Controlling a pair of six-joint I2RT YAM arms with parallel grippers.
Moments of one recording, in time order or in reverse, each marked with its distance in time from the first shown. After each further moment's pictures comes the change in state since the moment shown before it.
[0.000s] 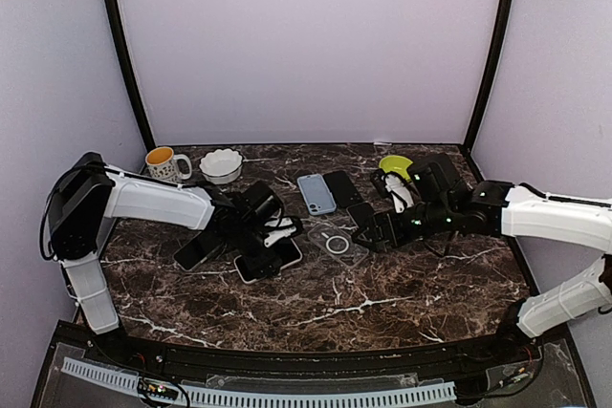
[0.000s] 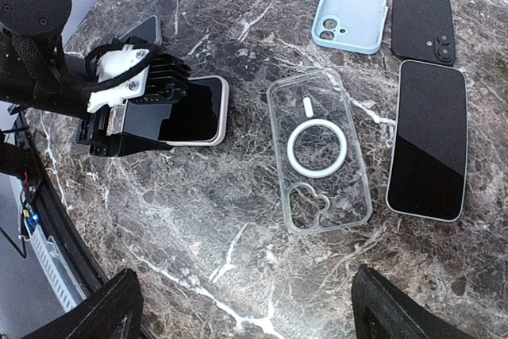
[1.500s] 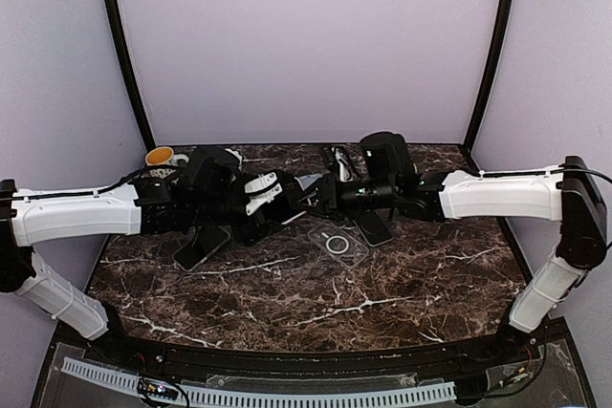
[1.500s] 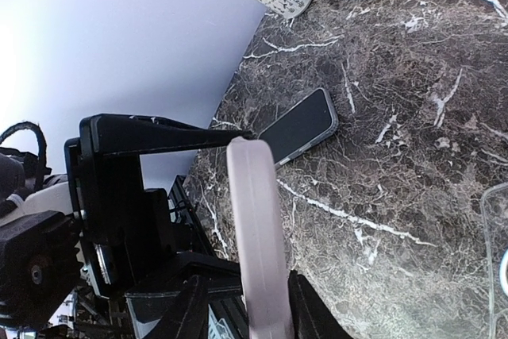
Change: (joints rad) left arm -0.060 -0.454 -0.132 0.258 -0.039 0.214; right arm 0.066 0.366 0.244 0.471 -0.293 0.452
